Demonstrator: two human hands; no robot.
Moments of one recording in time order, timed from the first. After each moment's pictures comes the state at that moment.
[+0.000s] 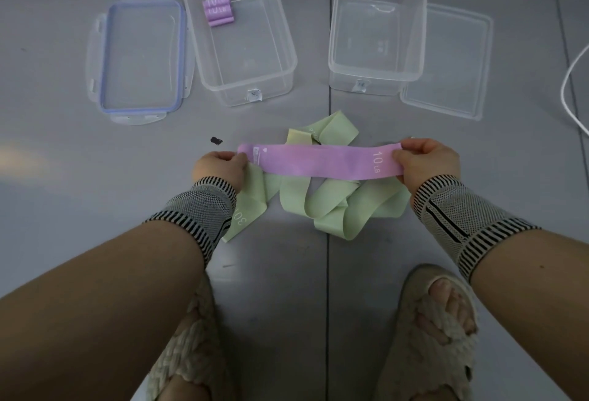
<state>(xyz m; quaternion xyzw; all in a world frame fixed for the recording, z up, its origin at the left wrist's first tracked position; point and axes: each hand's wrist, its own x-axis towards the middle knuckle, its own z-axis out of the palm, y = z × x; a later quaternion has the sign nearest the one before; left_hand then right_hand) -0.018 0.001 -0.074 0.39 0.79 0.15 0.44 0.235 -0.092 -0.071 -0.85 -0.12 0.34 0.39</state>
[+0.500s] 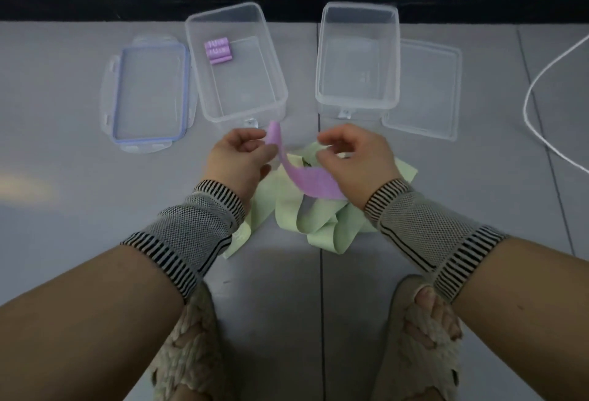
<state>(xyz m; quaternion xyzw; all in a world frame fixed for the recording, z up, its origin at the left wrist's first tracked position) 0.024 -0.010 0.017 0.38 0.61 0.31 0.62 0.173 -0.069 0.016 -0.75 -0.42 0.35 0.36</state>
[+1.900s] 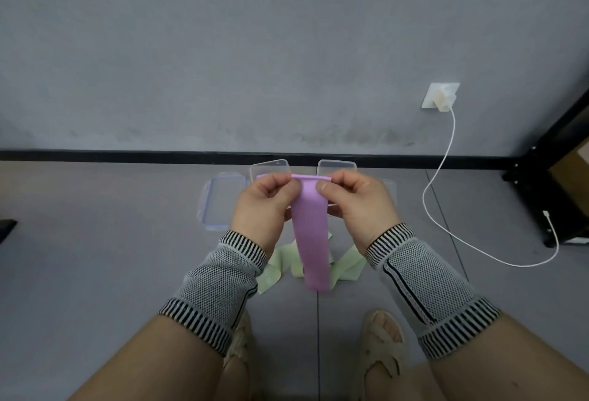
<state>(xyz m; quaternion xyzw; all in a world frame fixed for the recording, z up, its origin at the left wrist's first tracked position) -0.012 -0.161 0.339 0.47 0.44 0.44 0.63 0.117 -0.203 0.341 -0.60 -0.40 0.42 0.55</state>
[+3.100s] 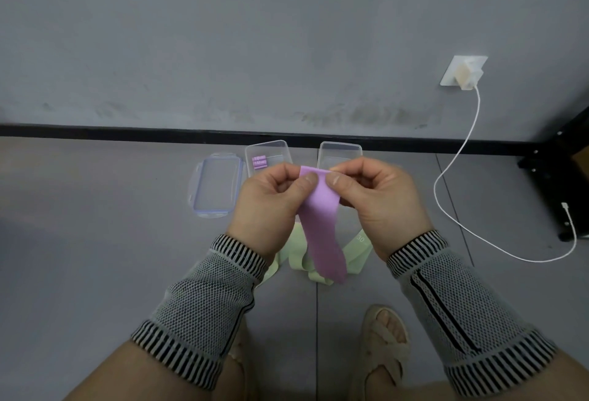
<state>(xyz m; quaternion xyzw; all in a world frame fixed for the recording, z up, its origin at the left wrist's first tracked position) 0.001 -0.136 0.323 0.53 0.44 0.40 0.60 0.130 -0.178 0.325 -0.60 -0.40 0.39 0.57</state>
